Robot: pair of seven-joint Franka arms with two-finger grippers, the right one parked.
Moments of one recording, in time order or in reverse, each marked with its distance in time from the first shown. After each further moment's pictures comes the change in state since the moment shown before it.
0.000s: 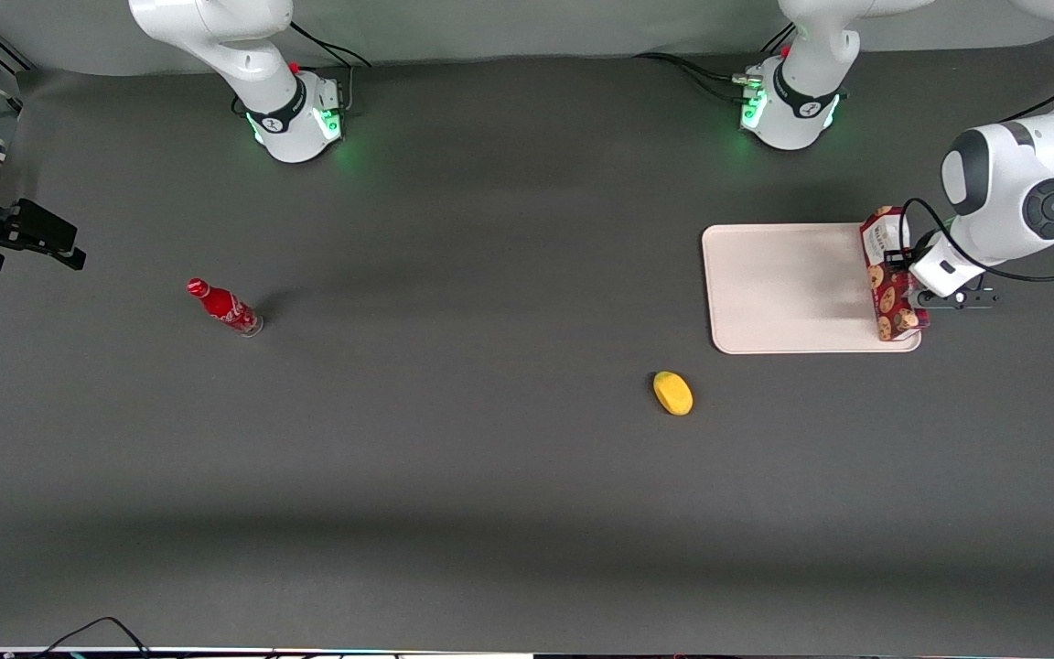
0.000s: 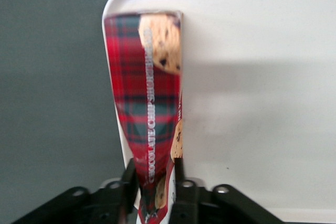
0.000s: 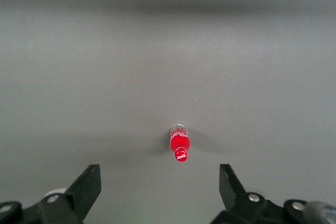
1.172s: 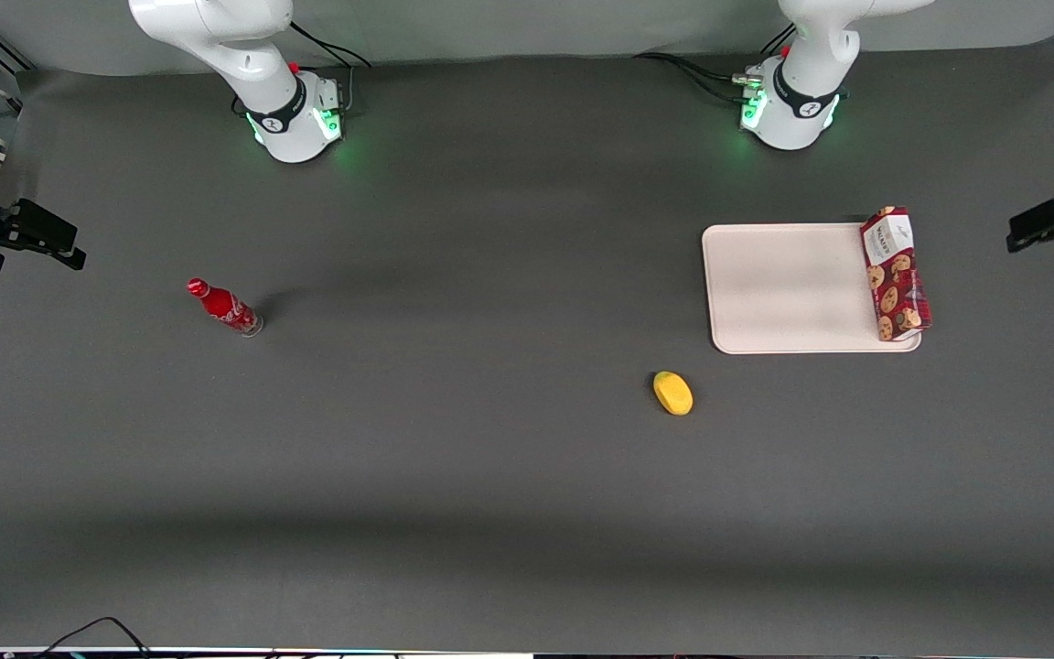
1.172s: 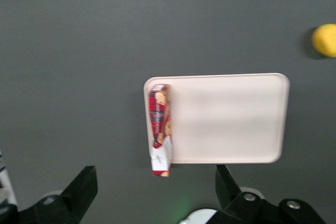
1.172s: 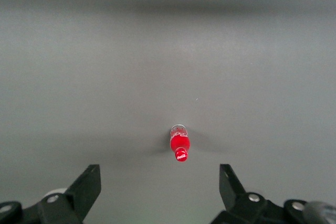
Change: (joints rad) arm -0.002 -0.076 -0.136 0.867 -0.084 -0.849 0.000
